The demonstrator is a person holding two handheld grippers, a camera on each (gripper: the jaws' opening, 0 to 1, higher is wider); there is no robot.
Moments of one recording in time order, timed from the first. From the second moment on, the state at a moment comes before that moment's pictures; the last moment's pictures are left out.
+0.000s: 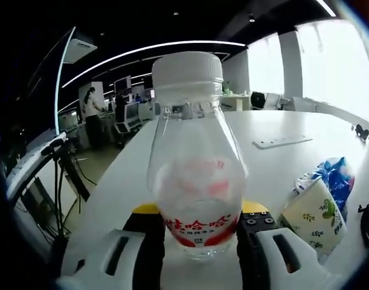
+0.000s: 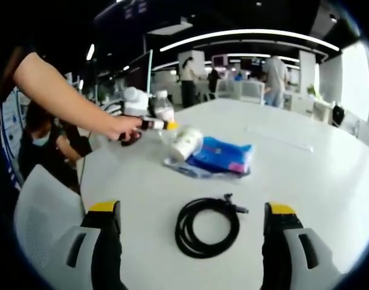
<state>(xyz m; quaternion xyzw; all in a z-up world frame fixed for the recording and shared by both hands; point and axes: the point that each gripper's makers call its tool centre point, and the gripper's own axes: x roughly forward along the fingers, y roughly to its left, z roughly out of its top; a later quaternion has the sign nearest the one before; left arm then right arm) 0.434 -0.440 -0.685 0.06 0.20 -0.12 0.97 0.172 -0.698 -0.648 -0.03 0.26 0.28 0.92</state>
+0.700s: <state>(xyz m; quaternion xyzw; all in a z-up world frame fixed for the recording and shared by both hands) 0.418 -0.442 -0.676 0.07 0.21 -0.15 0.96 0.170 -0.693 -0.643 -0.03 0.25 0.29 0.92</state>
